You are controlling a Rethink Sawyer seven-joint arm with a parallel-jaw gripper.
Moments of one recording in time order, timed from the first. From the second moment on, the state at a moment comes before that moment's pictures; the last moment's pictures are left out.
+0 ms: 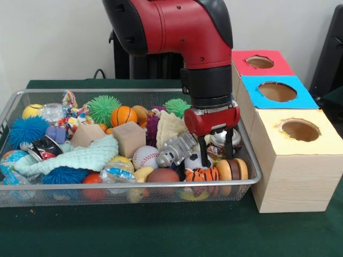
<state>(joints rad) -0.37 -0.47 0.30 1.65 -0.60 0.07 1.57</state>
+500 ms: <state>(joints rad) -0.36 -0.47 0.27 1.64 -0.63 0.05 1.57</state>
